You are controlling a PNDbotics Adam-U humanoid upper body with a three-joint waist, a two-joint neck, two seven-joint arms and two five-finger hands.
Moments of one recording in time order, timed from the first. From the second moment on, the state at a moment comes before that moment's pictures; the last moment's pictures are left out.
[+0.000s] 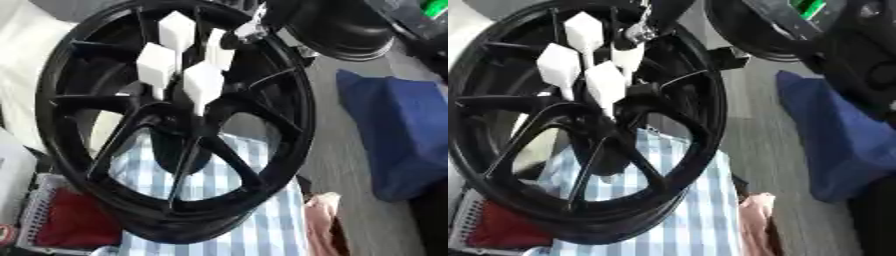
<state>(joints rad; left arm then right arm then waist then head) -0.47 0.91 0.11 -1.56 0.38 0.02 0.32 -1.25 -0.59 0.64 -1.50 0.20 0.48 0.75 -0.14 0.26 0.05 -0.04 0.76</state>
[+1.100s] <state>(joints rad) -0.48 0.91 0.11 -1.56 0.38 0.03 0.33 -1.24 -0.58 0.66 -1.45 0.20 0.47 0.76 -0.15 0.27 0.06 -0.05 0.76</state>
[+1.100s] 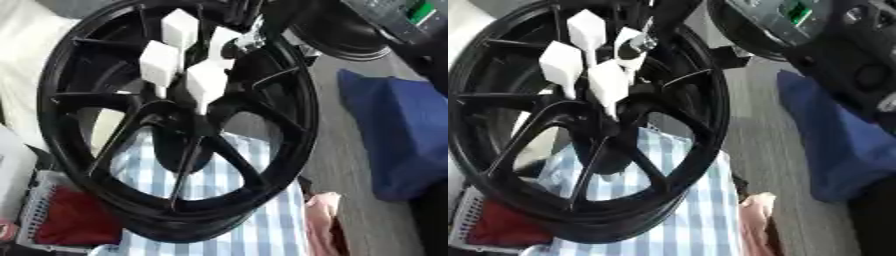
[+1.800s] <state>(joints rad) -0.48 0.90 0.11 -1.56 0.38 0.03 0.33 -1.24 -0.56 0.66 -1.41 0.19 0.47 0.75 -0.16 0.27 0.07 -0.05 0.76</state>
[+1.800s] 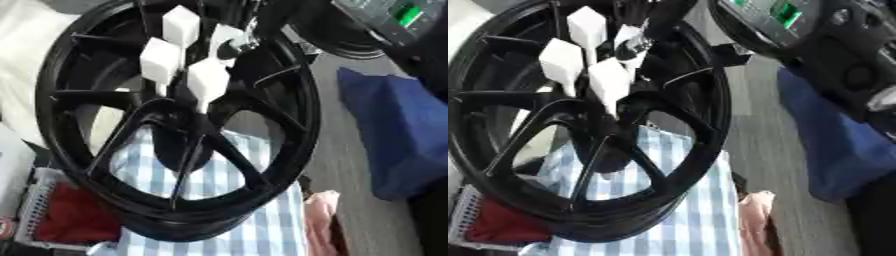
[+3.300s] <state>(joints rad) -0.49 0.90 0.11 -1.56 0.38 0.03 0.33 -1.23 -0.55 0.63 -1.33 0.19 0.48 0.75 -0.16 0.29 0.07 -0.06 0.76</state>
